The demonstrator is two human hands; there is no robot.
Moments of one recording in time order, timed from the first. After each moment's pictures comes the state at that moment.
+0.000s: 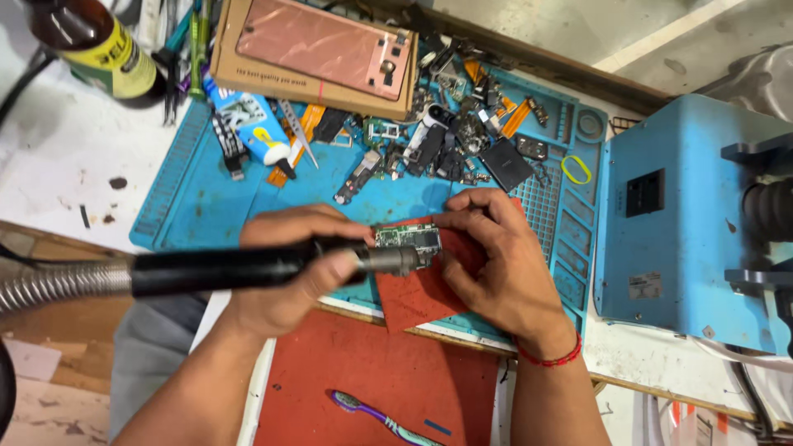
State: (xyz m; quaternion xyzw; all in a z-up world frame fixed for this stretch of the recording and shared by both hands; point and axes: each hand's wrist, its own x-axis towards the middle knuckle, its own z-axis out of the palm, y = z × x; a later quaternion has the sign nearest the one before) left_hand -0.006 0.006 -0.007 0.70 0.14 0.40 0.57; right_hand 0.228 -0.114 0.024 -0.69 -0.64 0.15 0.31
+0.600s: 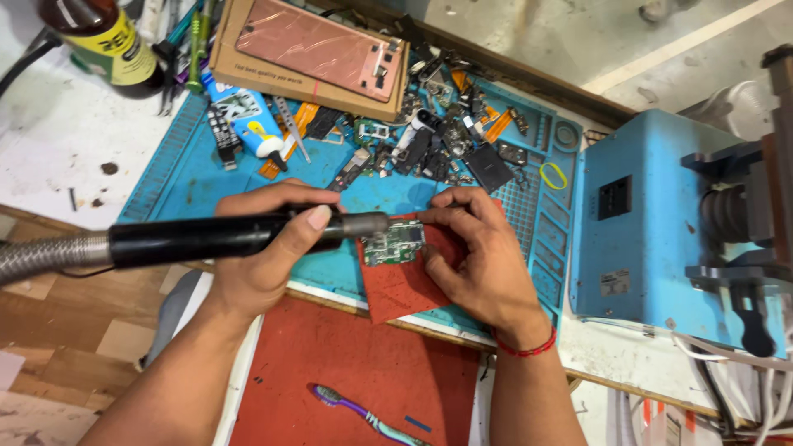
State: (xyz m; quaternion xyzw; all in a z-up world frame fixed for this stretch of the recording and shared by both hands) left_hand -0.004 0.002 -0.008 0.65 0.24 0.44 0.56; right_hand 0.226 -0.113 0.027 -0.67 -0.65 0.14 0.32
